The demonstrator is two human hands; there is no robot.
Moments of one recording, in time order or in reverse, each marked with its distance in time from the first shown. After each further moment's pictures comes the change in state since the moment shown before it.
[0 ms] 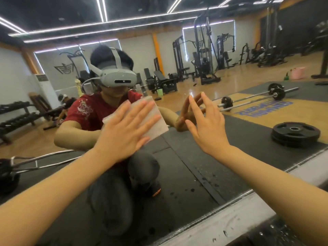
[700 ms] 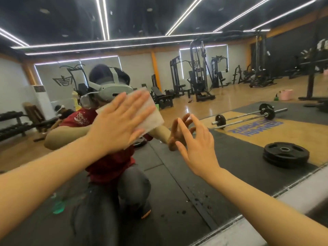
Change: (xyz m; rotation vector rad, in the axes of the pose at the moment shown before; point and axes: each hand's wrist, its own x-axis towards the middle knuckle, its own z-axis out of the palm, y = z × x) left_hand 0.062 -0.040 -0.011 -0.024 0.040 -0.009; right_hand 0.003 0.015 -0.002 -0.001 0.065 -0.093
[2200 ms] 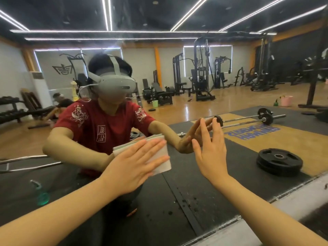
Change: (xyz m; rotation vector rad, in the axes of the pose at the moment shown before) left_hand -0.007 0.133 0.031 -0.171 -0.069 0.124; right_hand -0.010 0.083 0.002 0.117 -0.013 0.257
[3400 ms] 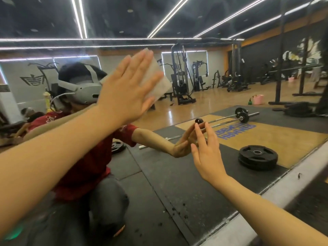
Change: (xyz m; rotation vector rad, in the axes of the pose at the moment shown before) left_hand 0.147 -0.114 -0.059 0.192 0.184 -0.302; right_hand 0.016 0.044 -0.019 -0.029 -0.023 0.030
